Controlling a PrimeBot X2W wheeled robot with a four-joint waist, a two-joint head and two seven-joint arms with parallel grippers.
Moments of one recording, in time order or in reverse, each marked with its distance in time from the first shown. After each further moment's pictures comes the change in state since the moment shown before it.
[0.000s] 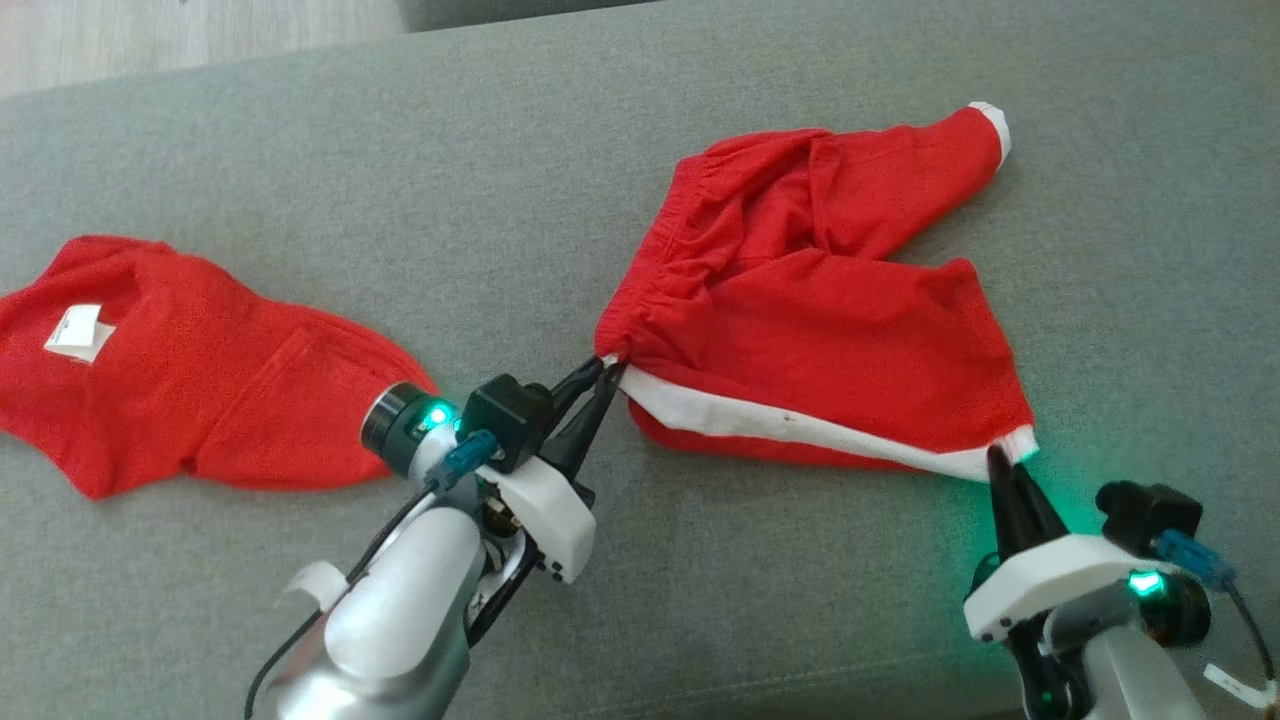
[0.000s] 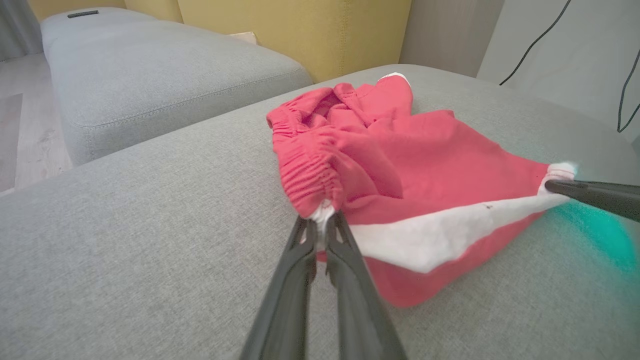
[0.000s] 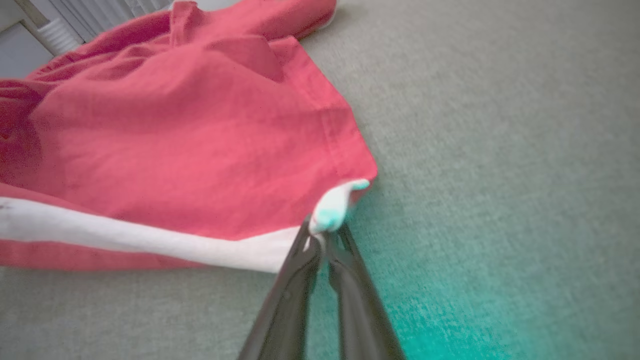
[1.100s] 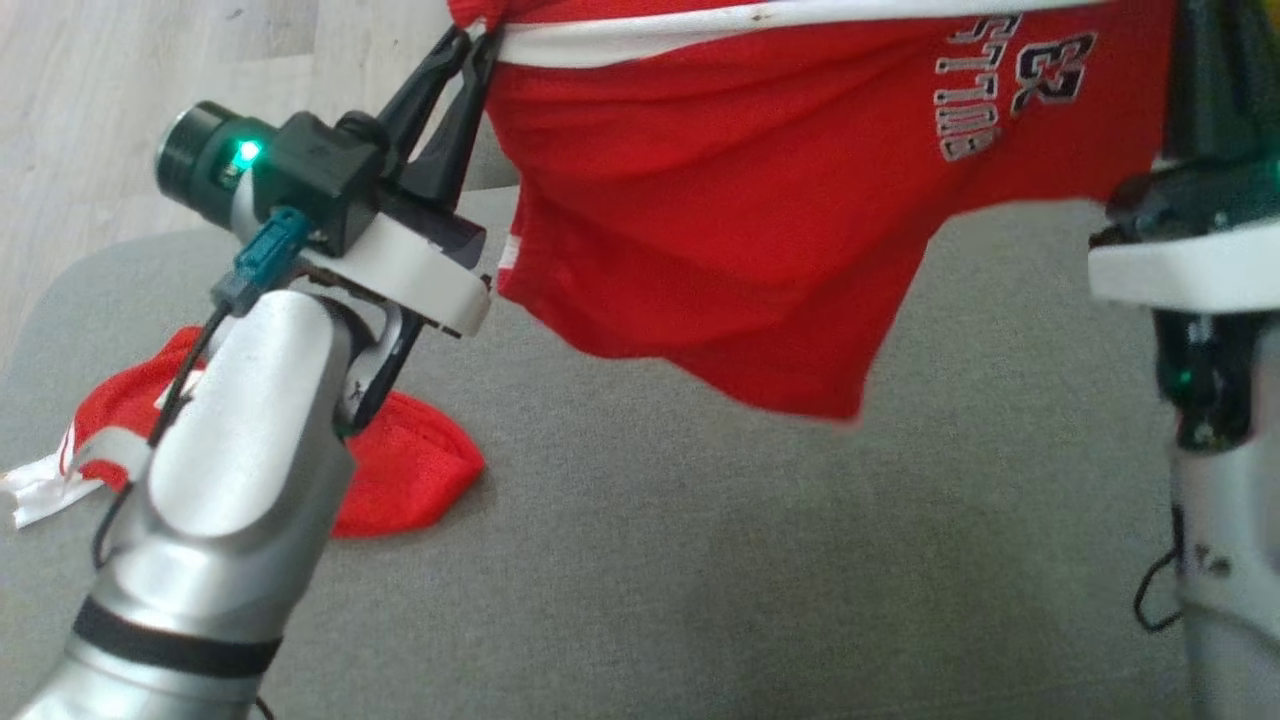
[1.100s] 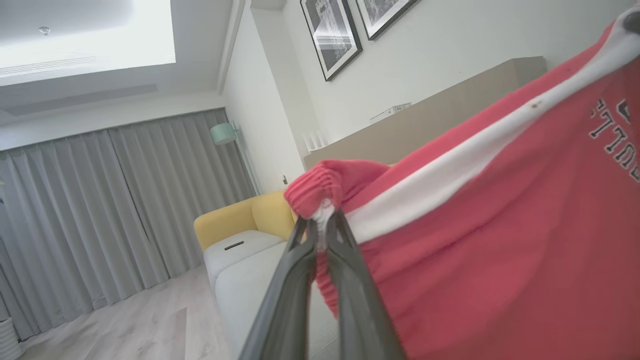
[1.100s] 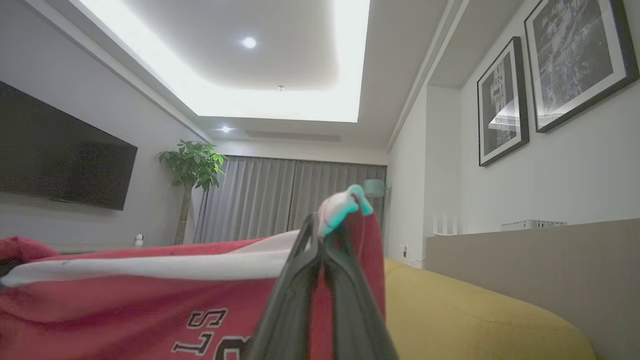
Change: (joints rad) left arm -0.225 0.121 0.176 -0.294 0.002 0.048 0.053; right arm -0.388 -0.139 0.061 -0.549 -0.096 0.000 0.007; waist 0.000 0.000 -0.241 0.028
